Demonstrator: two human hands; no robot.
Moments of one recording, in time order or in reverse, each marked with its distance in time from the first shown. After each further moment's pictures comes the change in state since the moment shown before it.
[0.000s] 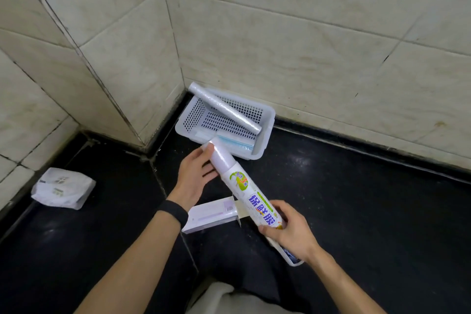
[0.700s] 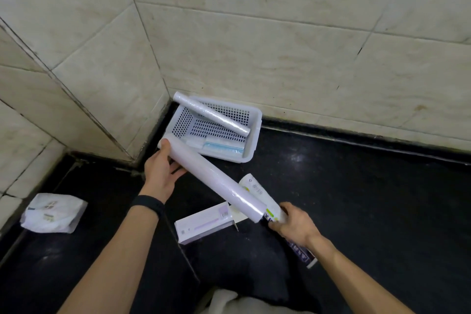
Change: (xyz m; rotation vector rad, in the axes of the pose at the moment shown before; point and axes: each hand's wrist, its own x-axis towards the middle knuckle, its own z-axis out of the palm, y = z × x) left_hand 0.040 0.032 -0.026 -0.086 0.256 0.015; right_hand 0.026 0.034 -0.015 -0.315 -0.077 0.340
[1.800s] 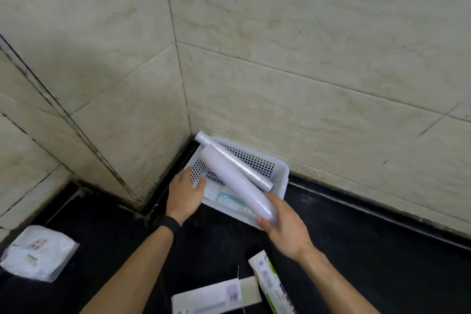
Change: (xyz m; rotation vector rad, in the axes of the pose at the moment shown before) left_hand 0.108 0.005 0.028 1.028 0.003 0.413; right_hand 0.100 -0.145 -0.063 -0.005 0.199 -0.453
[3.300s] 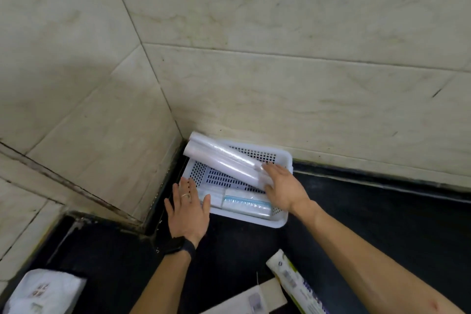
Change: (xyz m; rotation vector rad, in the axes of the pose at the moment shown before) left_hand 0.009 -0.037 0.028 0.720 -0.062 0.097; right_hand 0.105 0.020 0.013 -0.198 -0.040 0.024
